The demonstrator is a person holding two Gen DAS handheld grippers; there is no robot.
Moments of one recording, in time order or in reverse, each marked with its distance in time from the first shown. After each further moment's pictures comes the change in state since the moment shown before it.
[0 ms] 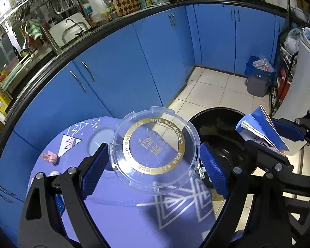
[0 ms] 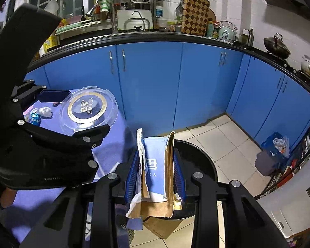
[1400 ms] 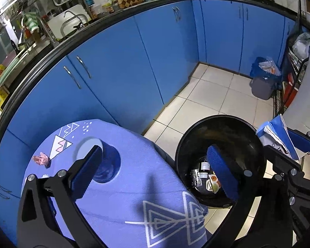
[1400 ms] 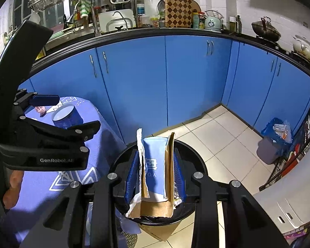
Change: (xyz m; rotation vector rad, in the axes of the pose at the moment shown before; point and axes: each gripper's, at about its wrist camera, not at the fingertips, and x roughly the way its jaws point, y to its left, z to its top) left arm 0.036 -0.005 0.024 -0.053 0.046 0.013; right arm 0.018 -0.040 -0.001 0.104 0.009 0.002
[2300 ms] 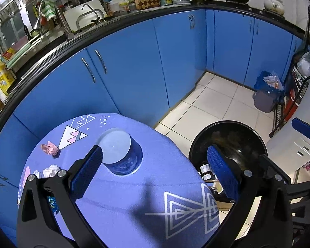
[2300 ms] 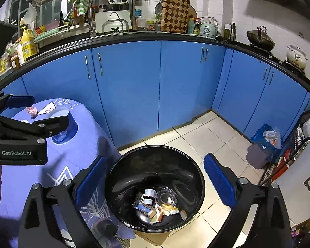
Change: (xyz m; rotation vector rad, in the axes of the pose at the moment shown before) left arm -0.023 0.047 -0.014 -0.097 -0.028 -0.006; right arm 0.002 0.019 0.010 -0.027 -0.018 -0.093
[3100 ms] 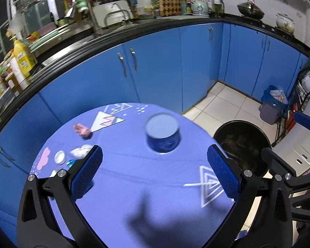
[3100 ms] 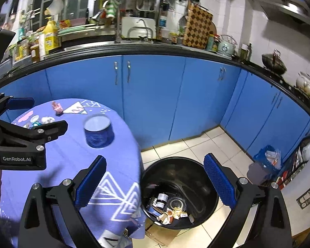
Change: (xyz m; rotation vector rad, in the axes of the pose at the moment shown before) left arm -0.065 0.086 -0.048 -0.115 -0.046 0.043; right arm -0.048 0.087 0.021 -0.140 -0.057 0.031
